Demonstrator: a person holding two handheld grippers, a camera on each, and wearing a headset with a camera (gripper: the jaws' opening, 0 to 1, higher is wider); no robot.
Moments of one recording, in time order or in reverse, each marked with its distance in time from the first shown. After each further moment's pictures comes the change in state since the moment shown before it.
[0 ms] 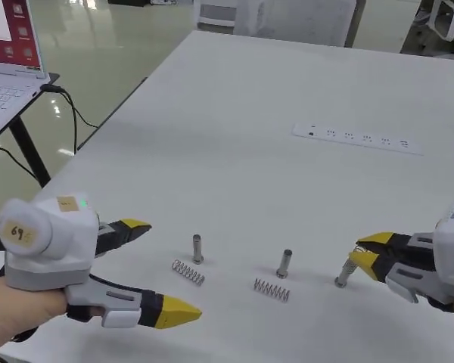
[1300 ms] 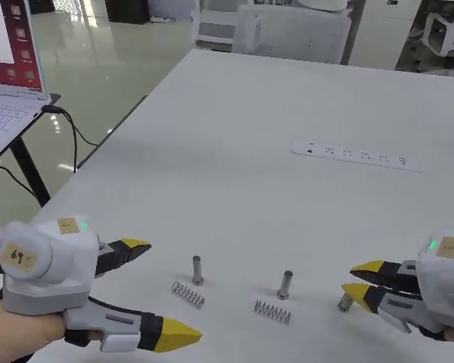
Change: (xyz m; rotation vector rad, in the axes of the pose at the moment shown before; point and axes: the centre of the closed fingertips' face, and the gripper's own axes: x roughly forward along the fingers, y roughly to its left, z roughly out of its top) left arm -0.001 0.002 0.002 0.001 0.008 -0.001; right arm 0.005 0.005 -0.006 0.018 0.029 0.040
